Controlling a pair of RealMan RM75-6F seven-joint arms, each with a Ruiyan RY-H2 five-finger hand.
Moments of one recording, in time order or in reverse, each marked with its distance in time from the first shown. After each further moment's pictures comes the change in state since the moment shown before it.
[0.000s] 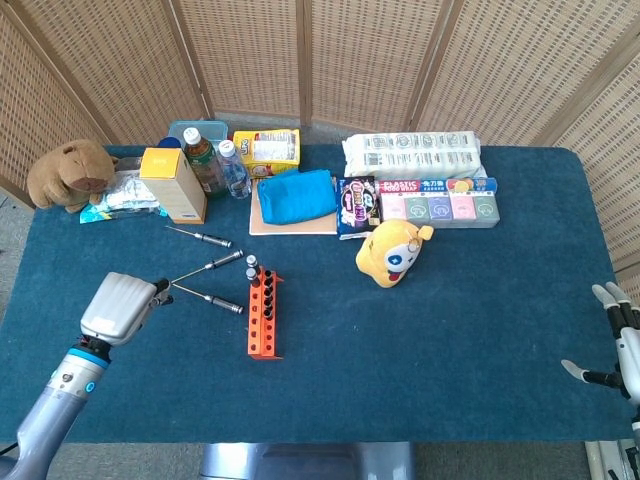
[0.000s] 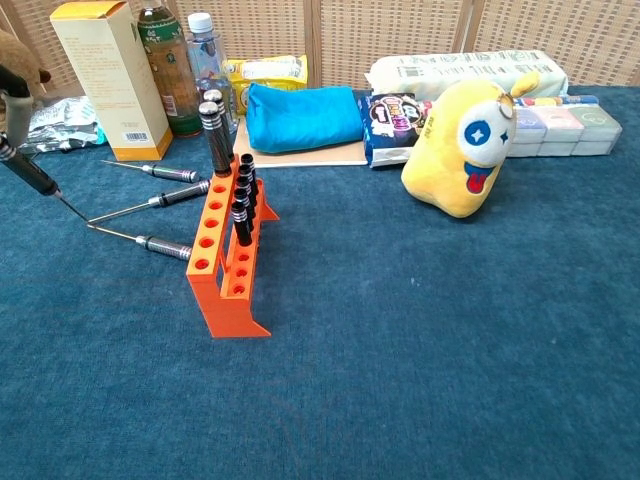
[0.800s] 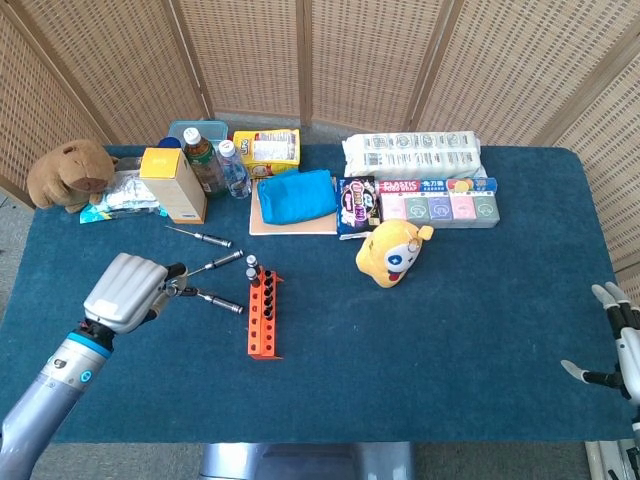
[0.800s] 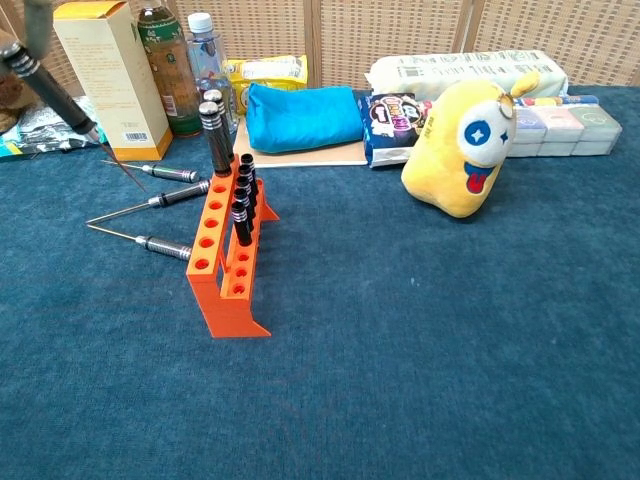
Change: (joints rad) left arm -0.103 0.205 -0.129 -0.215 -0.143 -0.125 -0.117; right arm 0.002 0.002 -0.003 0.001 -0.004 -0.004 0.008
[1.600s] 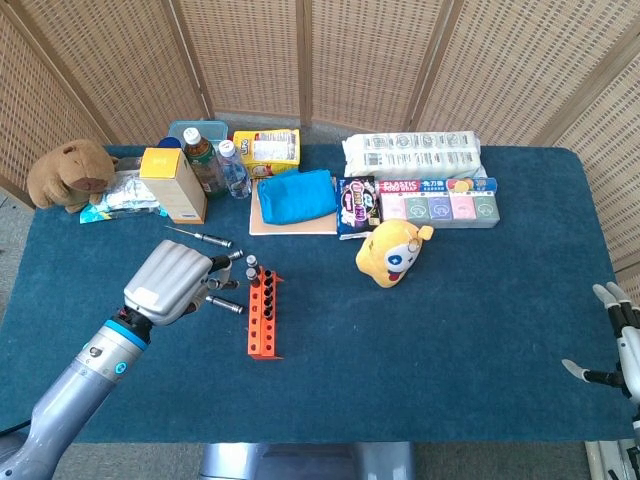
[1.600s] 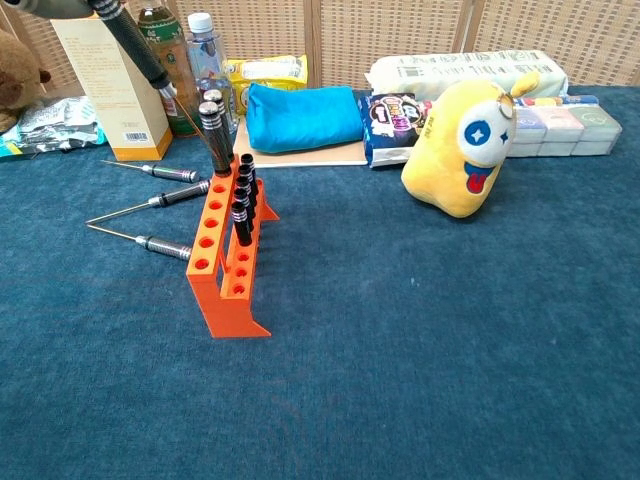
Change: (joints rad) left arm -0.193 0.002 -0.079 -0.109 -0.205 -0.019 0.098; right arm 0.004 0.002 0.004 0.006 0.016 -0.011 0.012
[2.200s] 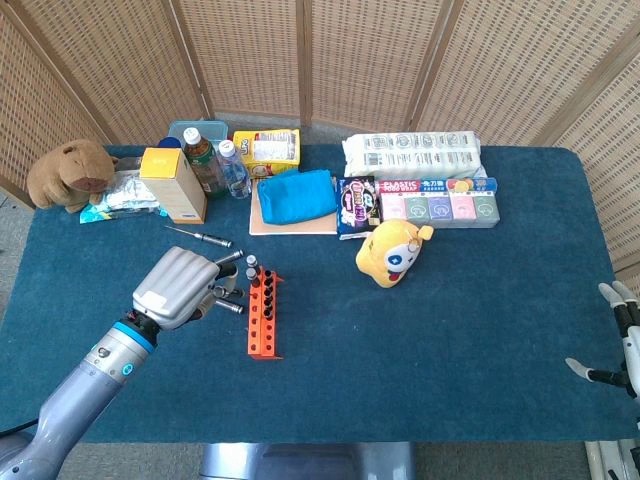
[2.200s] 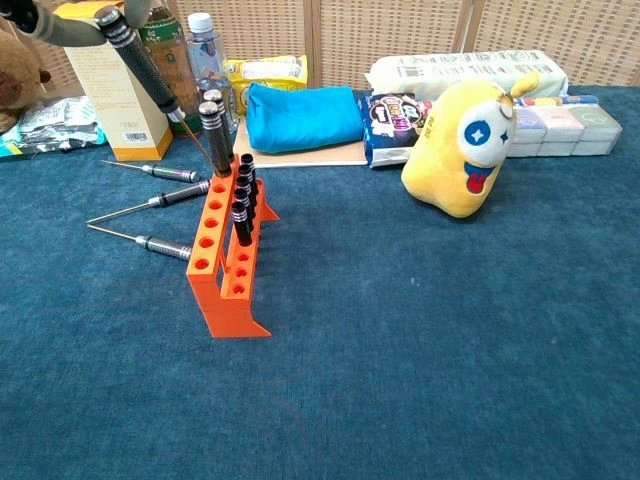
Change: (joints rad) left arm -0.036 -0.005 0.032 0.000 -0.026 -0.017 -0.028; right arm -0.005 0.008 0.003 -0.002 0.001 0.005 0.017
